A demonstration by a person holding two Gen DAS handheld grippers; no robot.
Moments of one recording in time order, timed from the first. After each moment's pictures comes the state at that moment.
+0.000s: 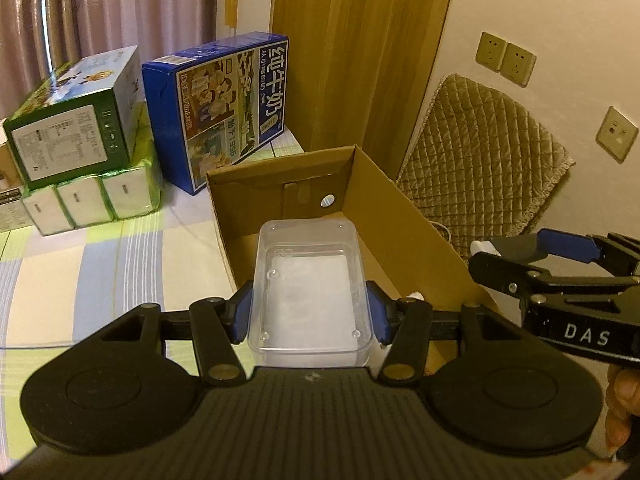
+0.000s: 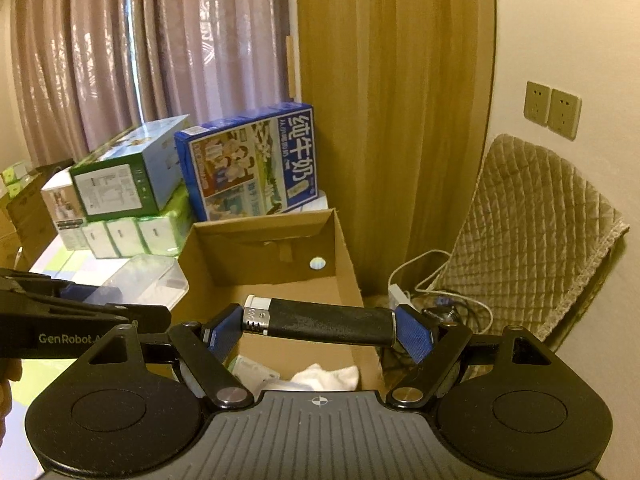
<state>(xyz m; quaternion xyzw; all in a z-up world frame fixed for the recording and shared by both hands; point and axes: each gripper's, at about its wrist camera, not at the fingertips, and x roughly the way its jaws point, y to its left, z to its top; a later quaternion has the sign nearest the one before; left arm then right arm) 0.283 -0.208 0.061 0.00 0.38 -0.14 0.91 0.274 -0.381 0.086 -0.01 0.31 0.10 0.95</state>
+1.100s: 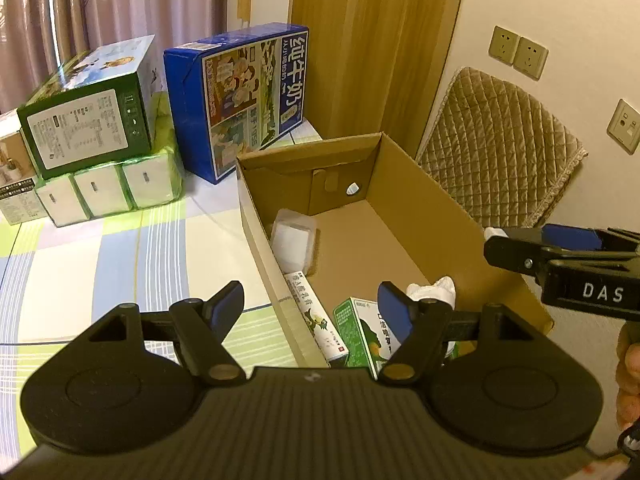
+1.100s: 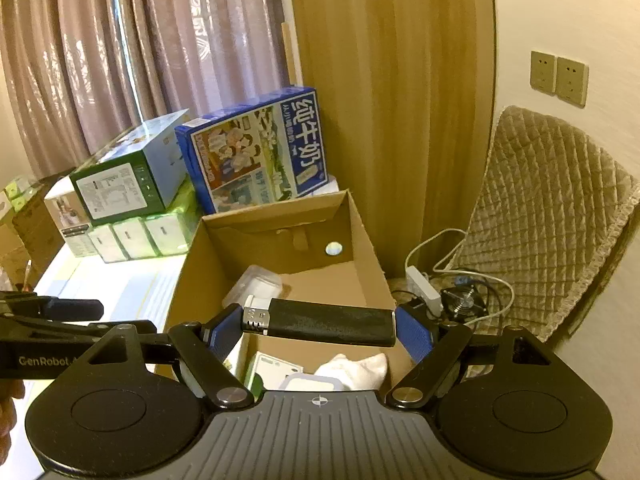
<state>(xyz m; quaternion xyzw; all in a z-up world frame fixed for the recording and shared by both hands) 0.278 -0.174 0.050 0.01 0.39 -0.14 0.91 0.278 -0.369 0.075 0.03 0.33 0.11 0.94</state>
